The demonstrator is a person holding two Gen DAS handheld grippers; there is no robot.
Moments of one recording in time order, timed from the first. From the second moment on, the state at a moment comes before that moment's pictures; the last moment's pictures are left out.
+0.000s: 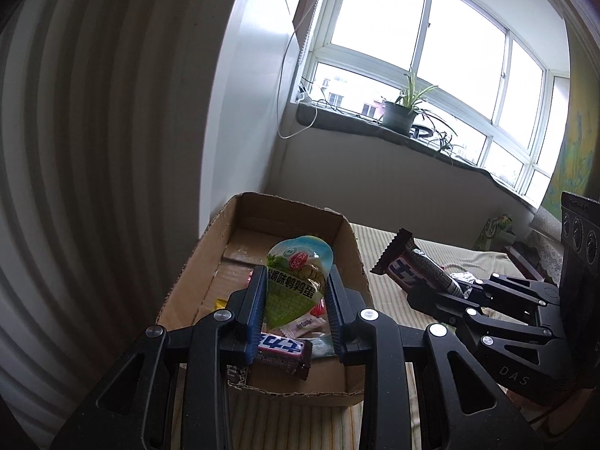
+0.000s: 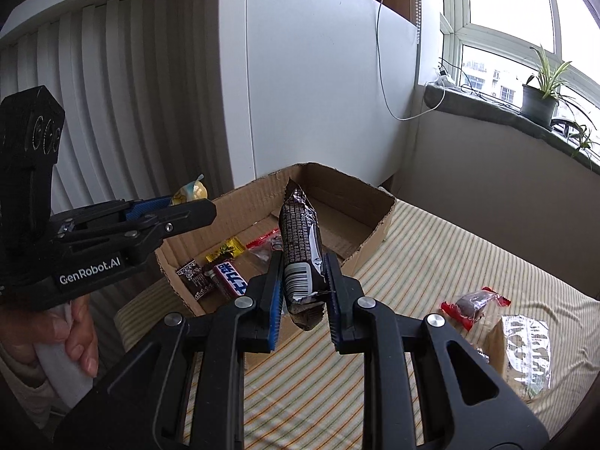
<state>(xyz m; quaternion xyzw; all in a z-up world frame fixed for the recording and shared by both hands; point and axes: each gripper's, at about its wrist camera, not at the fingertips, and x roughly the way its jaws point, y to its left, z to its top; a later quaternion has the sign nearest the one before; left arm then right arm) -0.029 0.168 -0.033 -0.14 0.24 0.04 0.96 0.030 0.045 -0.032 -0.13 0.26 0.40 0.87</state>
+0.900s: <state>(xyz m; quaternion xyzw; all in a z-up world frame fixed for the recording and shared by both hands) -0.047 0.208 -0.055 -0.19 0.26 0.10 0.94 0.038 0.056 -0.061 -0.12 0.29 0.41 0.86</state>
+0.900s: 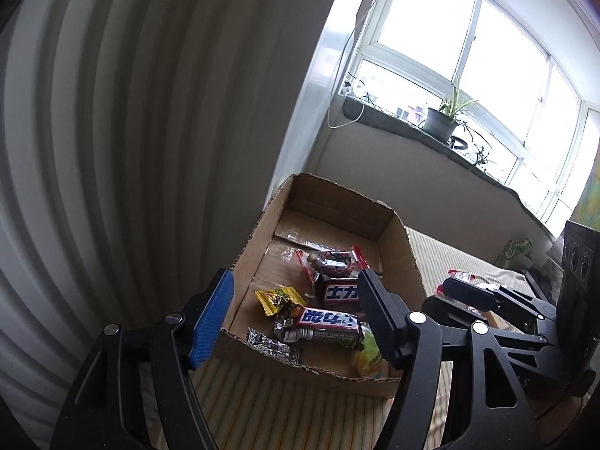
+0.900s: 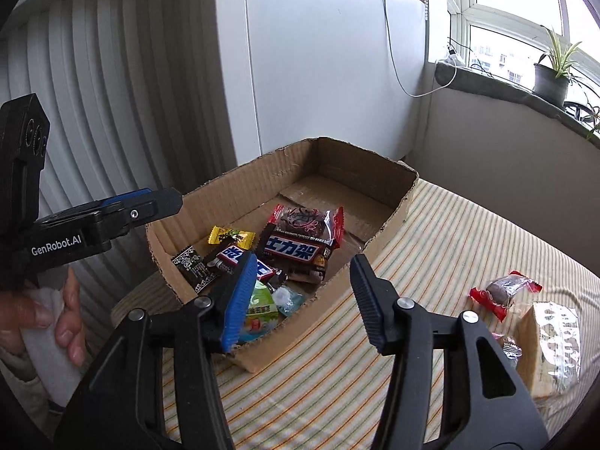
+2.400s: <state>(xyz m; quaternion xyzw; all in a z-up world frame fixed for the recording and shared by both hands) 0.002 -0.007 -0.021 -0.02 0.29 -0.06 0.96 0.031 -0.200 -0.060 0.01 0.27 0.23 0.93</state>
